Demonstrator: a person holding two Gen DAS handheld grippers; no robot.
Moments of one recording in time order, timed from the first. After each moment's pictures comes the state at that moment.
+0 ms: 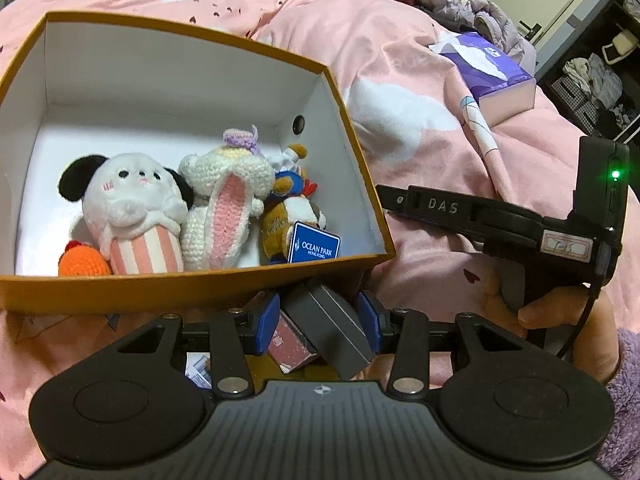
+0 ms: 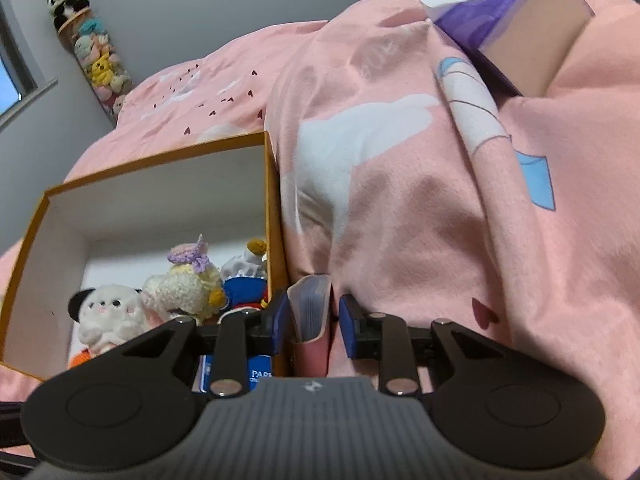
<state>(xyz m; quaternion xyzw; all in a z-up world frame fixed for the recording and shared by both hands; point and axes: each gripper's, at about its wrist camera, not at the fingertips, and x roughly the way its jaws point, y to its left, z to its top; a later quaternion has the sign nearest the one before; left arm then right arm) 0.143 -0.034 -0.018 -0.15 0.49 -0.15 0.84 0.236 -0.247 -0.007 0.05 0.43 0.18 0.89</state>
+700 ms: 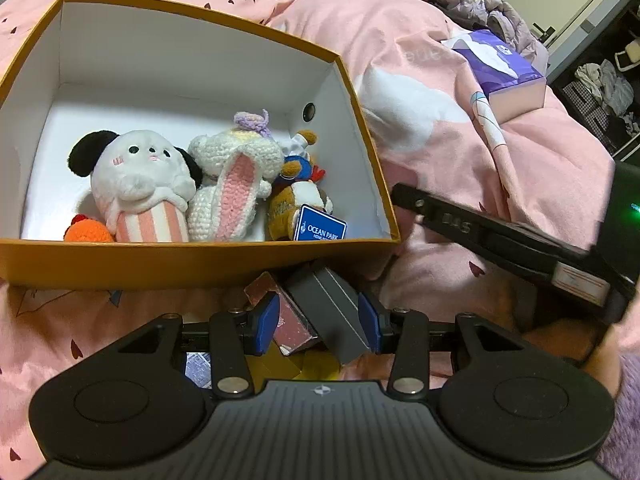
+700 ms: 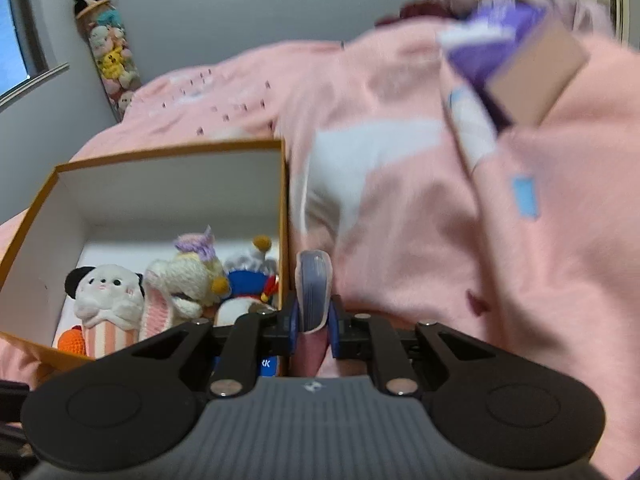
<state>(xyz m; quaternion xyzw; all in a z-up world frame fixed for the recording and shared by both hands) 0.135 -0.035 -0.019 -0.16 0.50 -0.13 0.84 0.202 -0.245 0.005 0.01 0.37 0.17 0.91</state>
